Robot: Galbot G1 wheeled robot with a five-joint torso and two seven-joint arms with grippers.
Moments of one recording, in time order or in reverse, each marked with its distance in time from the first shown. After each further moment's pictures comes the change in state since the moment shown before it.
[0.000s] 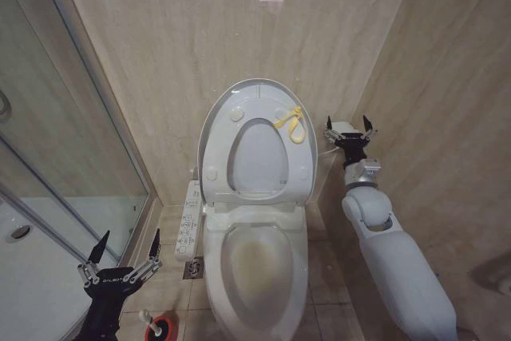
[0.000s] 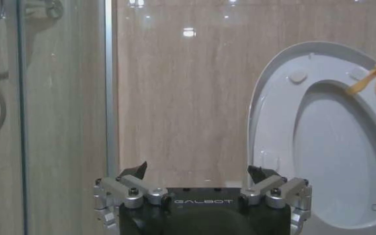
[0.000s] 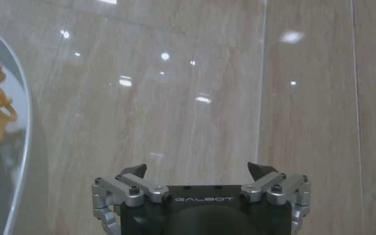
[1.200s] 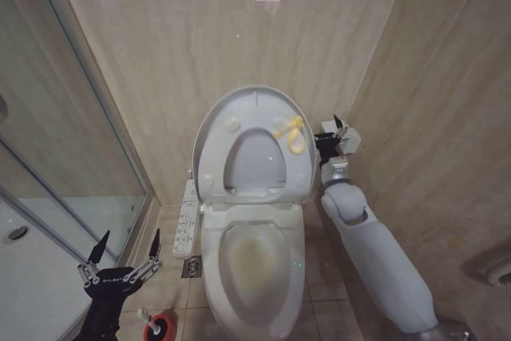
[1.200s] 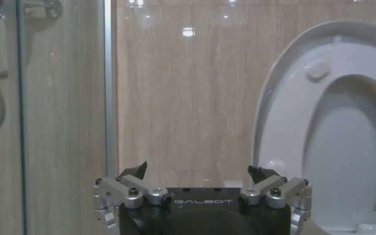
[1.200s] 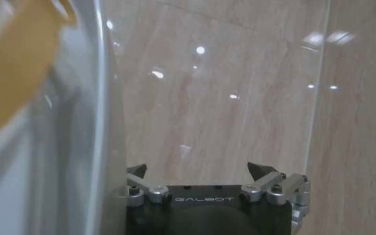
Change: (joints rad) left arm 0.000 0.000 0.000 0.000 0.000 0.000 0.000; right arm -0.002 0.001 -0.125 -0.013 -0.091 -0.014 -0.009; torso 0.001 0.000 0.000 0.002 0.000
